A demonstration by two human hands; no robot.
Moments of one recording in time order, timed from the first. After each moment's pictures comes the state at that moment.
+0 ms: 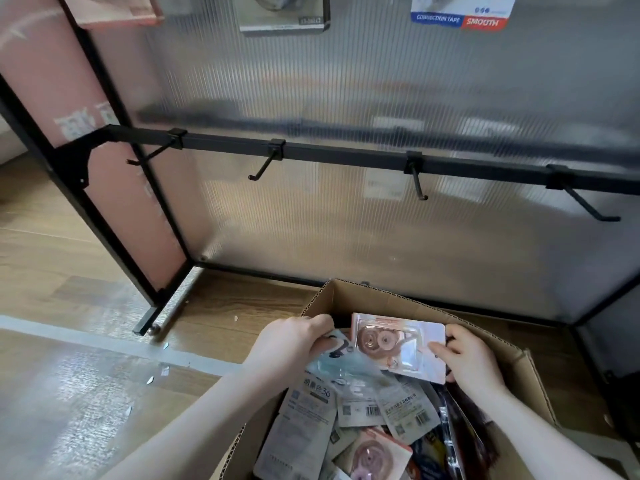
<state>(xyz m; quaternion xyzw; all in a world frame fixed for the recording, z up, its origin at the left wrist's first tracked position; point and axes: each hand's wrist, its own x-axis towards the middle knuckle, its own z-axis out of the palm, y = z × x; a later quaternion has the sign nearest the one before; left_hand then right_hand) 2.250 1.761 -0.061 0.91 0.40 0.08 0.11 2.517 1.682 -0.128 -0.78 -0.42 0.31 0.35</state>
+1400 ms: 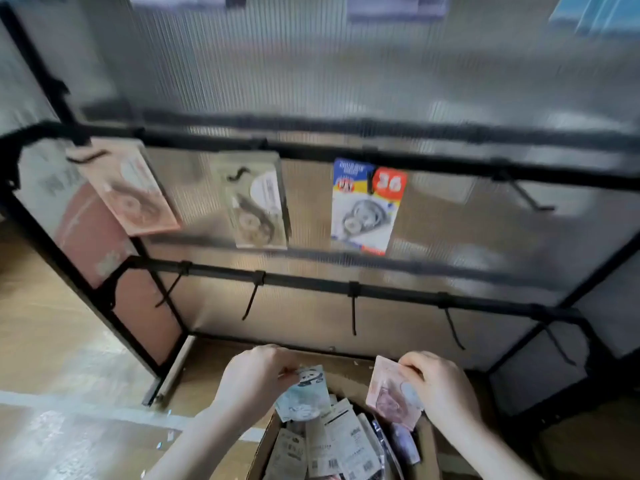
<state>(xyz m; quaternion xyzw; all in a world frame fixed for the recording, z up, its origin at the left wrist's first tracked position) 2.264 1.764 0.185 0.87 0.47 0.02 0.12 2.510 1.667 0.158 -0.79 -0.55 0.15 0.23</state>
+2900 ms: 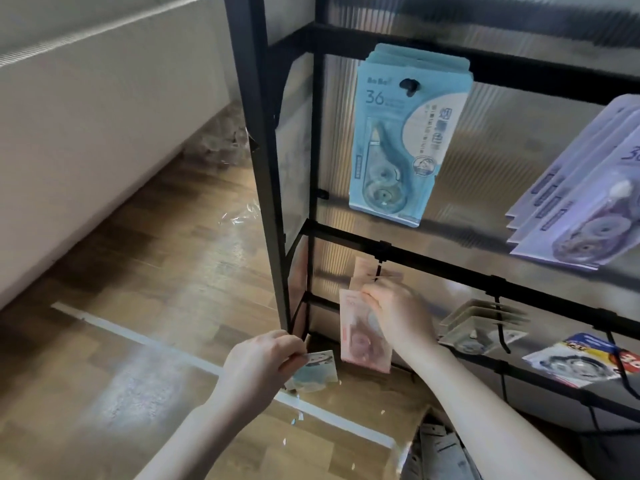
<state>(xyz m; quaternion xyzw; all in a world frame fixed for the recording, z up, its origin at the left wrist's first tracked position) 1.941 1.908 0.403 0.82 0.52 0.17 0.17 2.168 1.941 0.412 -0.63 -0.74 0.03 0.23</state>
